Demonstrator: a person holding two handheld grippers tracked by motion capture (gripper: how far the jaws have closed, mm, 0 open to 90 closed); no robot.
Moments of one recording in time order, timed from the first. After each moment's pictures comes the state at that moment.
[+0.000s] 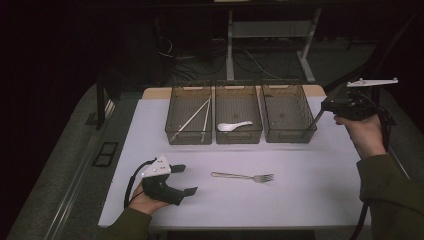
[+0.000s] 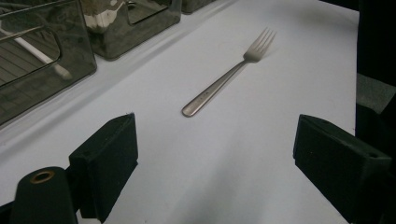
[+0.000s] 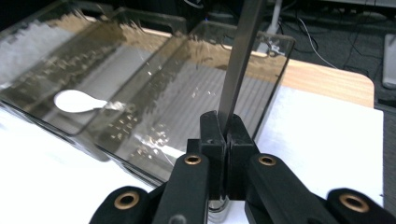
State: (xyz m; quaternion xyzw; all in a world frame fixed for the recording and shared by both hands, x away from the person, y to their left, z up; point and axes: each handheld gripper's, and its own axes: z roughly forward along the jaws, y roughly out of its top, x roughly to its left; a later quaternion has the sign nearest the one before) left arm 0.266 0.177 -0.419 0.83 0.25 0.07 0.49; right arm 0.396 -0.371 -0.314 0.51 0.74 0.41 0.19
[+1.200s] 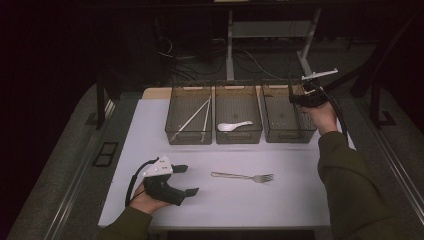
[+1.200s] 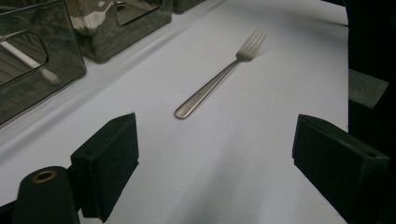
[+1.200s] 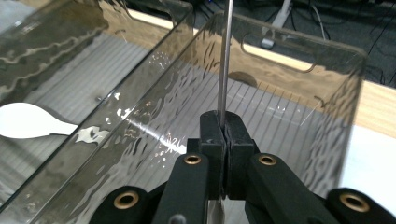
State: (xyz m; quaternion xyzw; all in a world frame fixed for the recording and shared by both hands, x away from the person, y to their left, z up) left arm 0.268 0.174 -0.418 0.84 0.23 0.06 0.49; right arm 0.489 -0.304 -0.359 0.50 0.77 0.36 0.18
